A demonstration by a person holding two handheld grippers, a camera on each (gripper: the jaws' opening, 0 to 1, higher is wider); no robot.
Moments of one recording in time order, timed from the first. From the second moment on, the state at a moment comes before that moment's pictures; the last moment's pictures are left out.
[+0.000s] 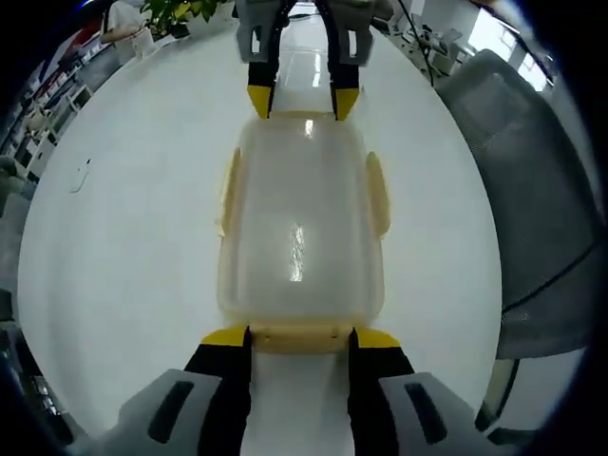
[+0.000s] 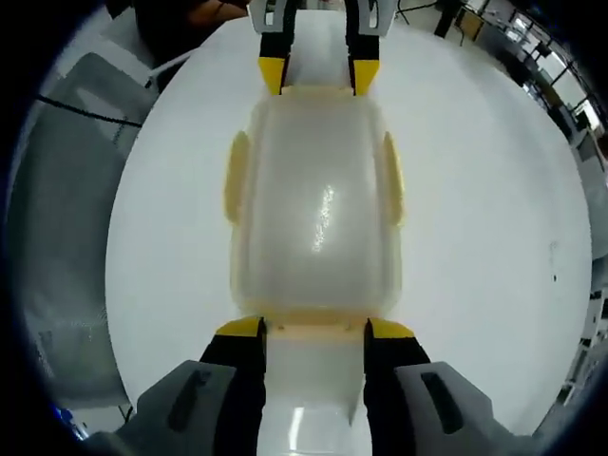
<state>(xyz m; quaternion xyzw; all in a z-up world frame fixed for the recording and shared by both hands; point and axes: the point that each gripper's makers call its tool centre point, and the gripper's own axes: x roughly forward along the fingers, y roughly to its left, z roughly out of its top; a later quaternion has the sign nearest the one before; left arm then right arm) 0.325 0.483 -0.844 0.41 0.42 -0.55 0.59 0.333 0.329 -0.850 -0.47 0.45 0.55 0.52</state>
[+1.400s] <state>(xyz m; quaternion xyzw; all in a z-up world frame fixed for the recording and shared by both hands) 0.316 0.492 -0.814 0.41 0.47 -0.52 0.59 0.328 0.330 -0.812 -0.46 0.40 0.58 0.54</state>
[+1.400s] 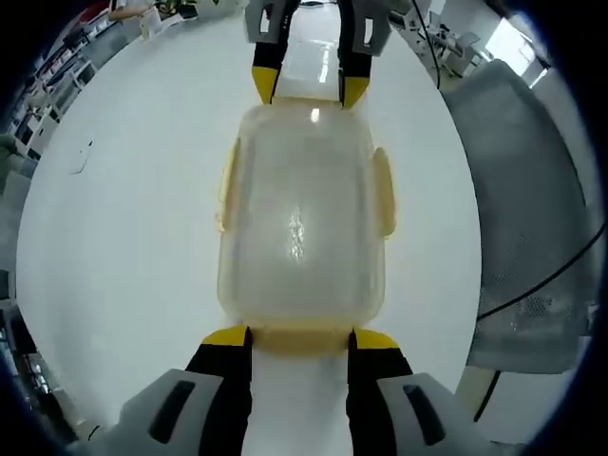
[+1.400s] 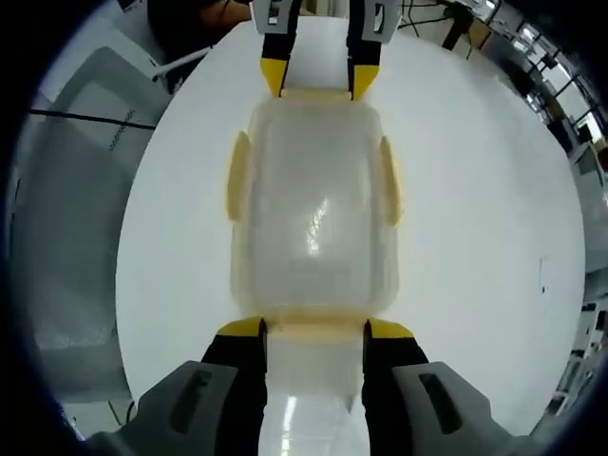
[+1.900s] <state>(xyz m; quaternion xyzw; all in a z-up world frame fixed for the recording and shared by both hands) 0.320 0.433 -0.771 0.44 0.46 -0.50 0.59 0.330 0.273 -0.774 -0.46 0.37 0.57 0.57</state>
